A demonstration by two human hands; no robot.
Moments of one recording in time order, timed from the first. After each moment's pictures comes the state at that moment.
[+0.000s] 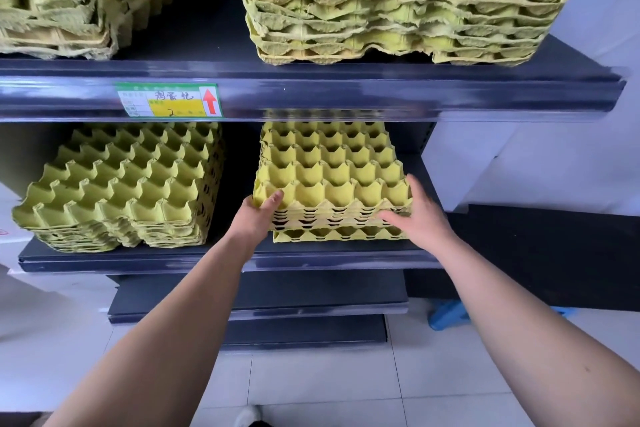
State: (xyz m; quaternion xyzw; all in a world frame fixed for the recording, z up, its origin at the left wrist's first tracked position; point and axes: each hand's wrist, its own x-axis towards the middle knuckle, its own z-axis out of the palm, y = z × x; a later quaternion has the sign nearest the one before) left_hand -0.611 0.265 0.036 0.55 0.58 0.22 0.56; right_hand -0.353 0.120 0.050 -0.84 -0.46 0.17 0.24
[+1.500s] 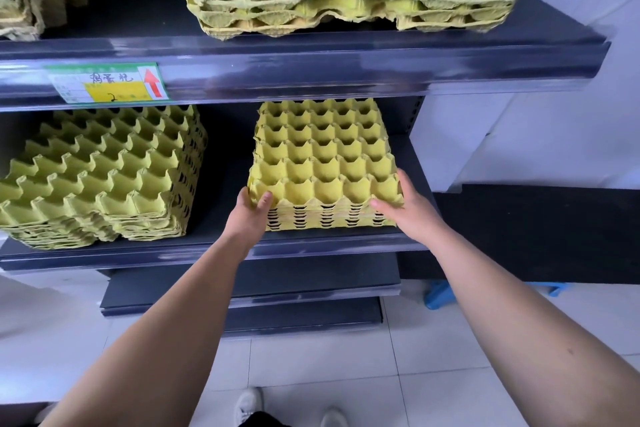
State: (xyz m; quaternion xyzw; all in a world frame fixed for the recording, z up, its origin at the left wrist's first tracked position) left_hand -0.588 0.247 0.015 0.62 0.59 0.17 0.49; right_hand -0.340 0.098 0.043 -0.81 -0.42 0.29 0.28
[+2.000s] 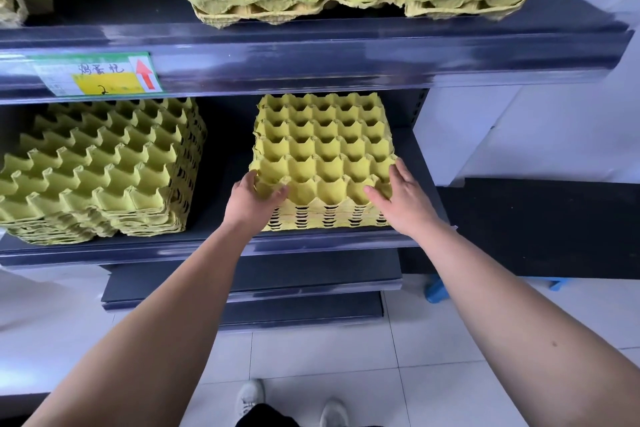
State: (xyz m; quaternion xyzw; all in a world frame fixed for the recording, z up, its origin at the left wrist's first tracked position) left_hand -0.582 0.256 0.027 0.69 0.57 0.17 0.41; right_hand -0.347 0.122 0.034 -0.85 -0.48 0.17 0.12
